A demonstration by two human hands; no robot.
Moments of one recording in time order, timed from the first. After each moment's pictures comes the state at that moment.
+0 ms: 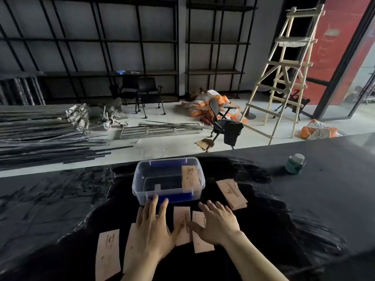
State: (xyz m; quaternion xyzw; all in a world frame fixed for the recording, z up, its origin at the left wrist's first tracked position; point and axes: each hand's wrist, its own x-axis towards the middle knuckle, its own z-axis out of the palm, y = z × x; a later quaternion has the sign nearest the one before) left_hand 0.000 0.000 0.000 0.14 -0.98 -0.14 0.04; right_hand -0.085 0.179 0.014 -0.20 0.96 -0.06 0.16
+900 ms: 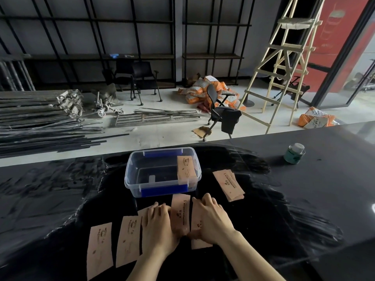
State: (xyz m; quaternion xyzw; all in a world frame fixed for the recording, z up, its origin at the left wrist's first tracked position) left_hand -0.019 0.024 -0.041 0.20 -0.95 -0.24 0.00; right_hand -0.089 0.180 -0.008 -0.25 0.95 -0.10 0.12
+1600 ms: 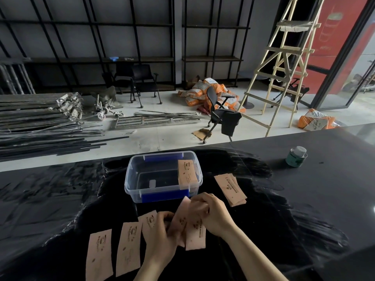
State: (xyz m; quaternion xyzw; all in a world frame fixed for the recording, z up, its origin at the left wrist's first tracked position) left_hand -0.008 0.024 -0.021 0.24 -0.80 -0.55 0.00; right_hand -0.110 0.179 -0.005 -0.16 0.90 -0.39 0.13
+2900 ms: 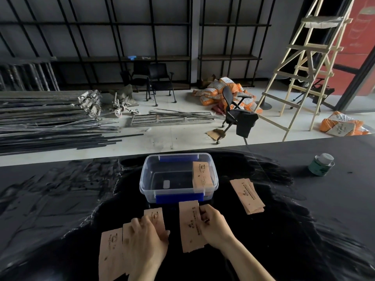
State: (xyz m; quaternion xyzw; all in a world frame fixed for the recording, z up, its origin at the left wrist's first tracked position) left_hand -0.001 -0.021 -0.024 0.39 -0.91 -0.17 -0.01; right_hand -0.103 0.143 -0.026 -0.09 0.86 -0.43 0.24
